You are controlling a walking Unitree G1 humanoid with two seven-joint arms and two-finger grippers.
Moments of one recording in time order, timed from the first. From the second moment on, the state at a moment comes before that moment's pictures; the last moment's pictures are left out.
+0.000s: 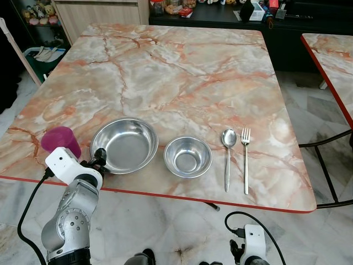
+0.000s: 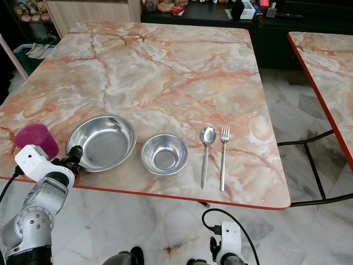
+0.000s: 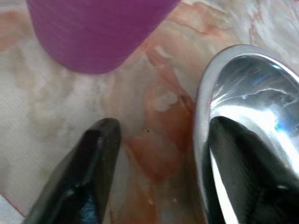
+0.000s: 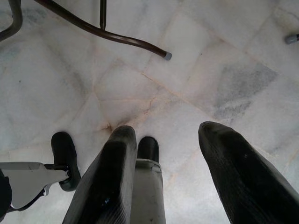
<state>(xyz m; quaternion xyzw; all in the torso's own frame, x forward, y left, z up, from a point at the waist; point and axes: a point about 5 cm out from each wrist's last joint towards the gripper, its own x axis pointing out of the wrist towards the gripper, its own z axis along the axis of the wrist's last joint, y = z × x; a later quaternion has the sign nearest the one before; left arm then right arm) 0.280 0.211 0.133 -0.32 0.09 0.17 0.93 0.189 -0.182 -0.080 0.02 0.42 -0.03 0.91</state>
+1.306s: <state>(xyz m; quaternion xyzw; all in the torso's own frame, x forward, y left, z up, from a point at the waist) 0.290 0.198 0.144 -0.37 0.07 0.12 0.92 0.194 -0.178 -0.078 0.03 0.42 -0.03 0.91</state>
